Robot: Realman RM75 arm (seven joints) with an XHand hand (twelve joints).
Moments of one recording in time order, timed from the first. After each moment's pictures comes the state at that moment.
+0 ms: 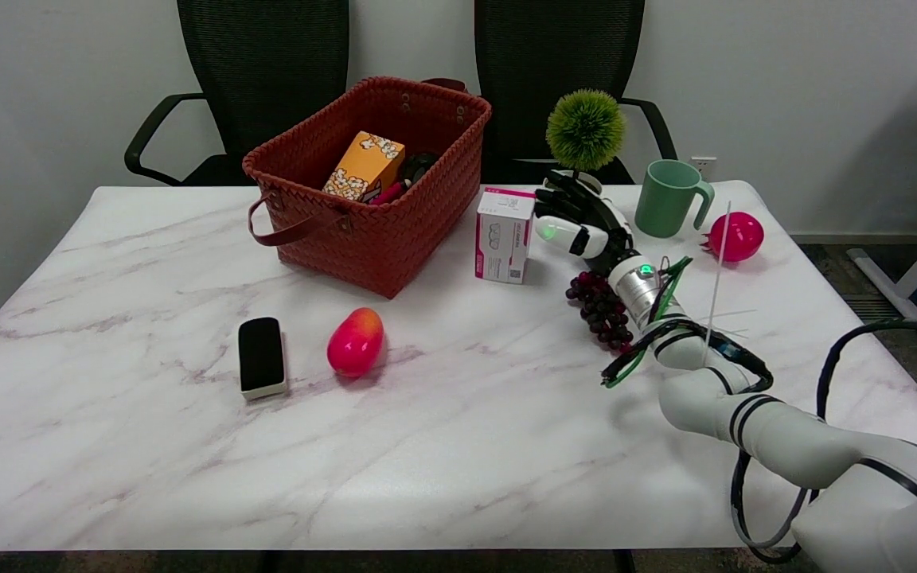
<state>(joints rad) 0.49 -1.17 -1.96 0.53 0.51 0.66 1.74</state>
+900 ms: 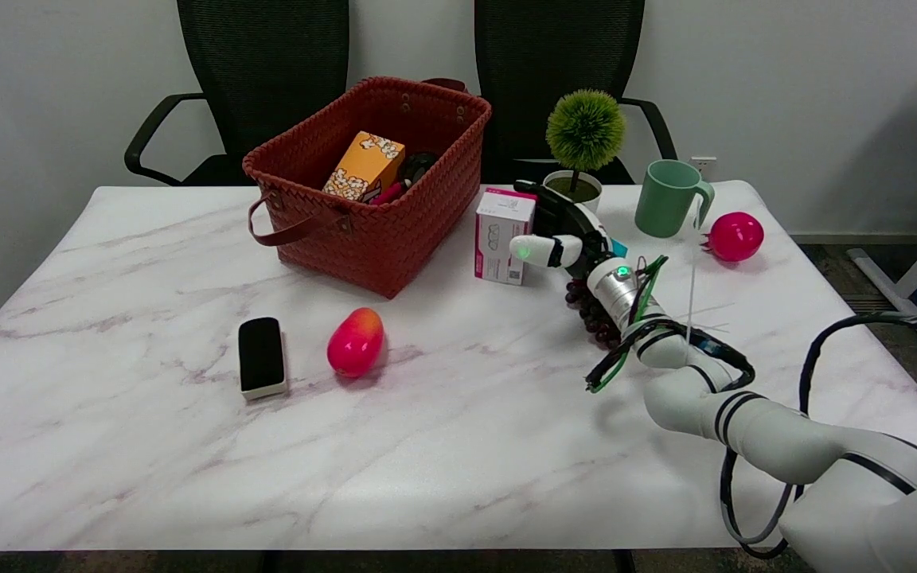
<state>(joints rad) 0.52 -1.20 -2.00 0.52 0.46 0.64 1.74</state>
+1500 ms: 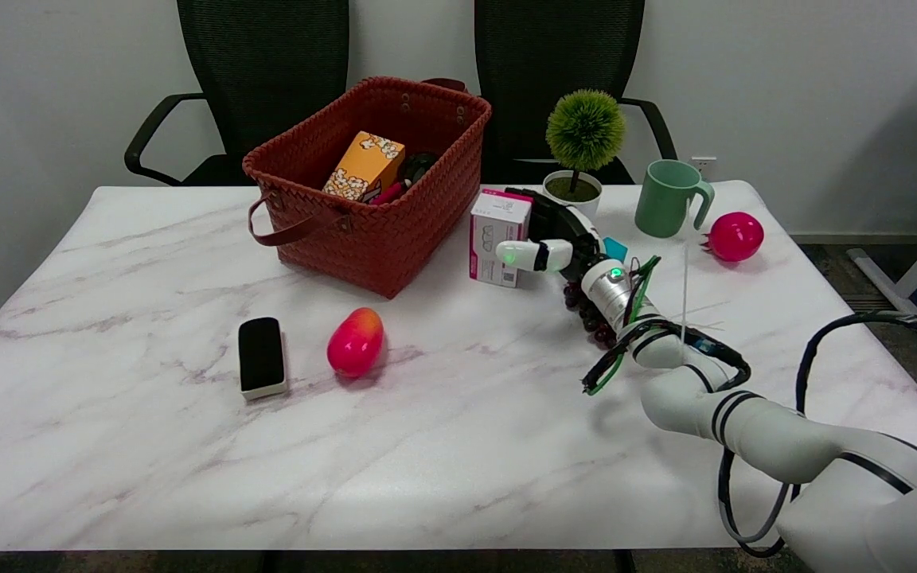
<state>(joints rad) 0.52 -1.21 -2.01 0.52 0.44 0.62 1.74</state>
